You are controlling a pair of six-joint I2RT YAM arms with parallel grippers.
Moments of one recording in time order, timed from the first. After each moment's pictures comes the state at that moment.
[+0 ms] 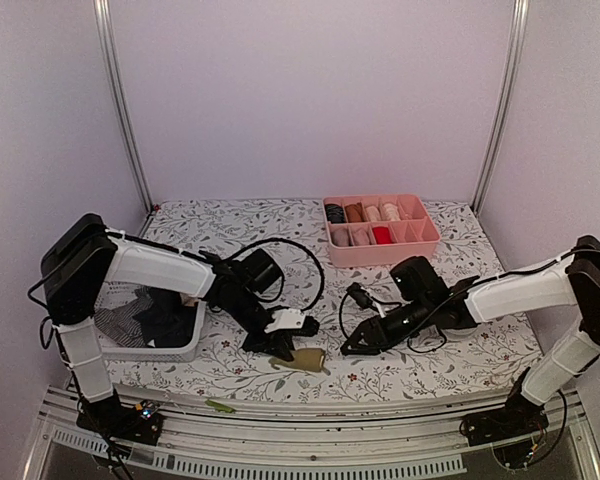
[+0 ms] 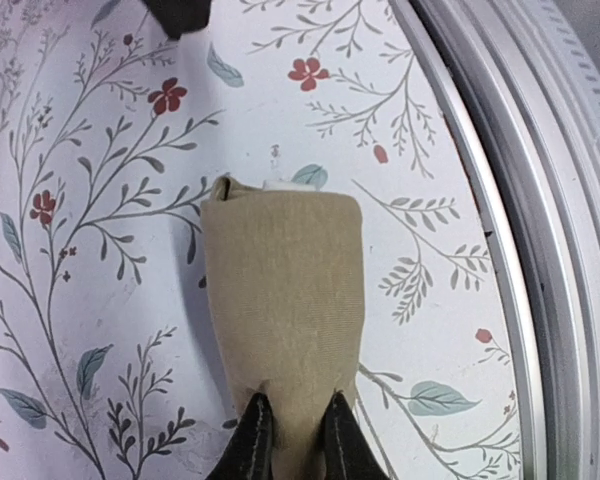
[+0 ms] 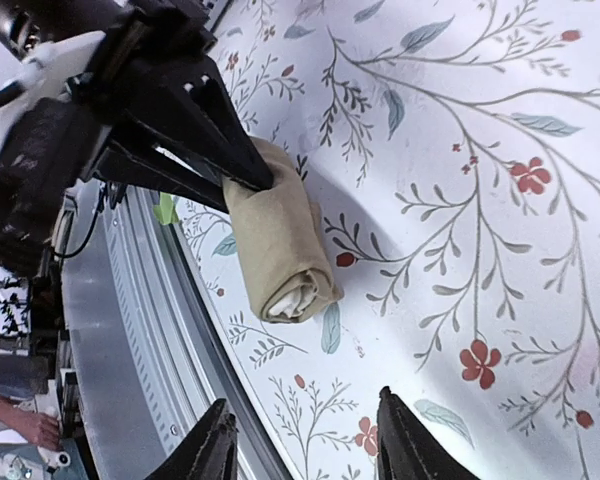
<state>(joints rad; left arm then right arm) -0.87 1.85 1.06 -0.41 0.52 0.82 0.81 1.59 0.70 0.03 -0.65 0.42</state>
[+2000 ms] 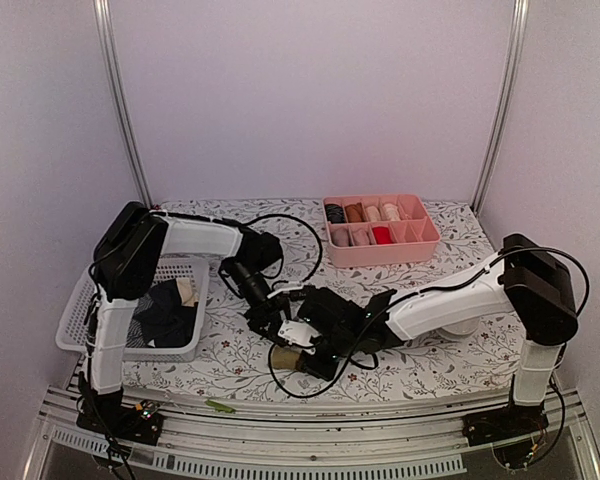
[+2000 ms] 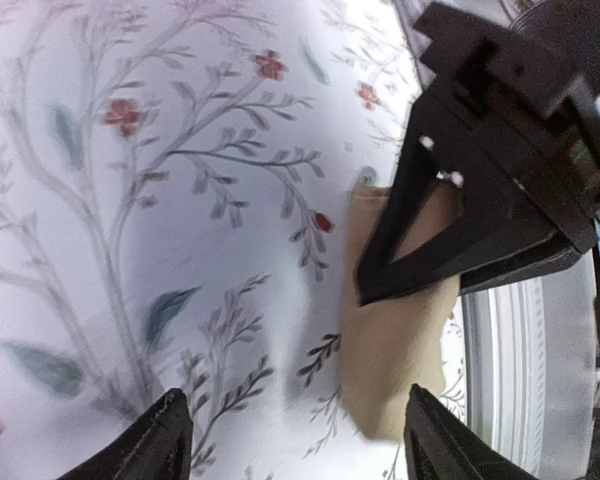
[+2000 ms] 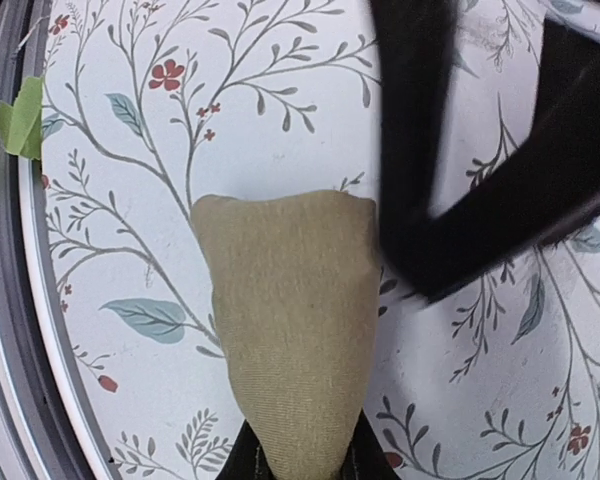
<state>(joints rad) -0.69 2.26 1.60 -1.06 0.83 0.92 1.18 1.93 1.14 -0.21 -0.04 -0.09</state>
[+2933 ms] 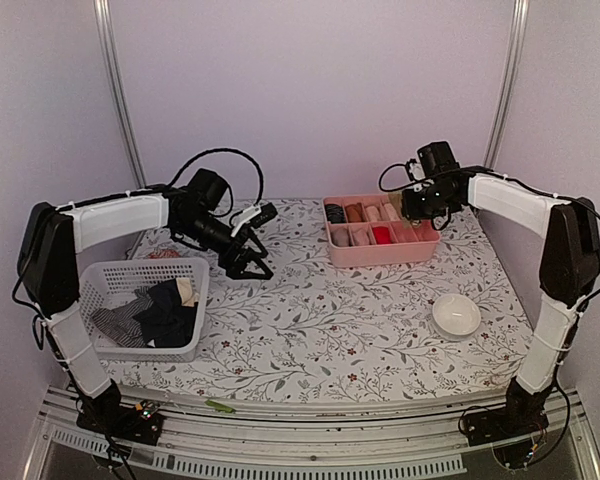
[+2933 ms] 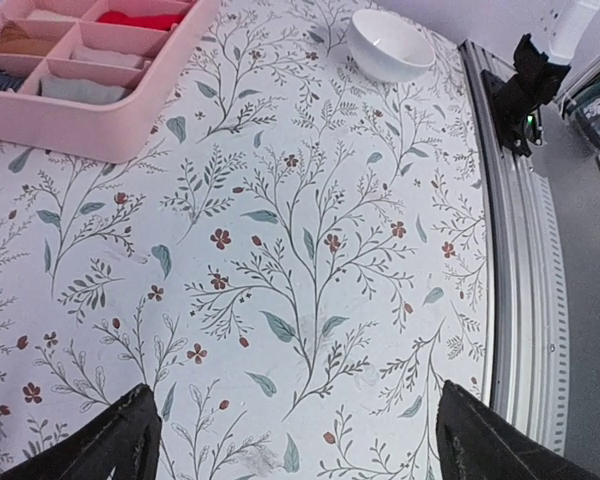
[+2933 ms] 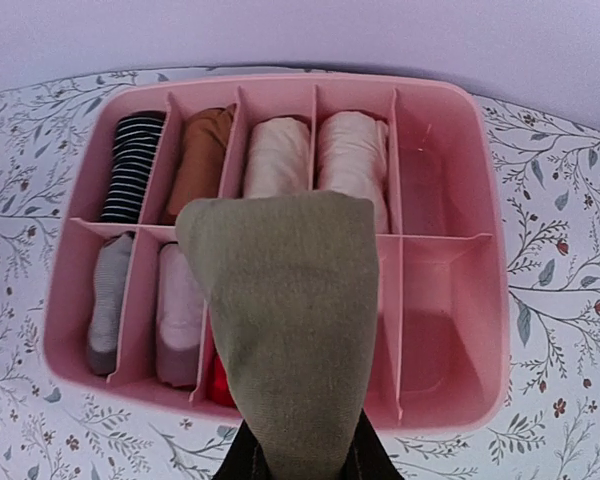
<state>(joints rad) -0.49 1.80 1.41 -0.66 0.76 0.53 0.37 1.84 1.56 -0.52 0.06 0.17</state>
